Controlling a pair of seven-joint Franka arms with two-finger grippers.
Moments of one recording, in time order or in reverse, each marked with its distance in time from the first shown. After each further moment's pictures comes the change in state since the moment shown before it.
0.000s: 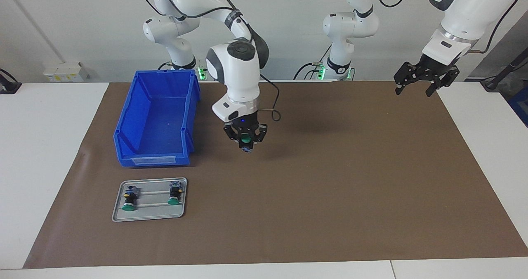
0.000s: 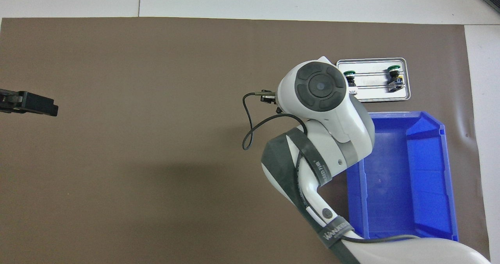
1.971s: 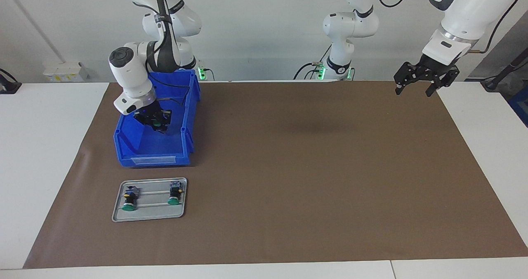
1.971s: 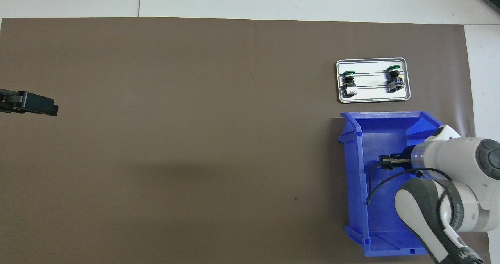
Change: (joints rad) left arm 0.000 0.000 0.000 0.000 0.000 0.000 0.000; right arm -0.488 -0.424 -0.004 -0.842 0.077 0.286 -0.659
